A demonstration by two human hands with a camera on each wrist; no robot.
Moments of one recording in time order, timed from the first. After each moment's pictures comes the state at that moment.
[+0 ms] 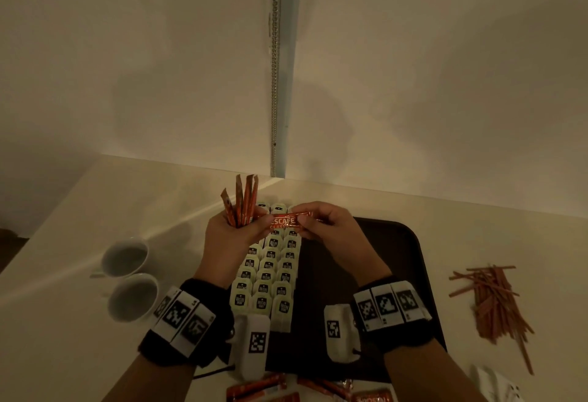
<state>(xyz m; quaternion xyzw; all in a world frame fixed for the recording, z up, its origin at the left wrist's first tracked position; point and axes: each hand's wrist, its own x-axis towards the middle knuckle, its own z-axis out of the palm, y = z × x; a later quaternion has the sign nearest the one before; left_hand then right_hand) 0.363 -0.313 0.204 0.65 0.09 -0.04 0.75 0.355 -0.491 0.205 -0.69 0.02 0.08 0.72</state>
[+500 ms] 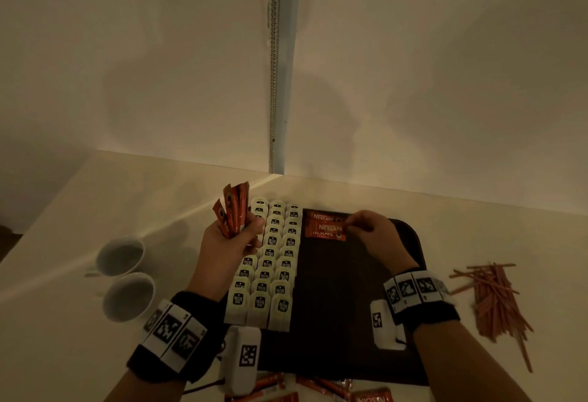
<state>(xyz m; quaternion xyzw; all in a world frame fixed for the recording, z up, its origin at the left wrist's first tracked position) 0.354 -0.305 0.193 0.66 0.09 -0.07 0.74 0.370 -0.579 0.139 -0.87 0.13 0.04 0.47</state>
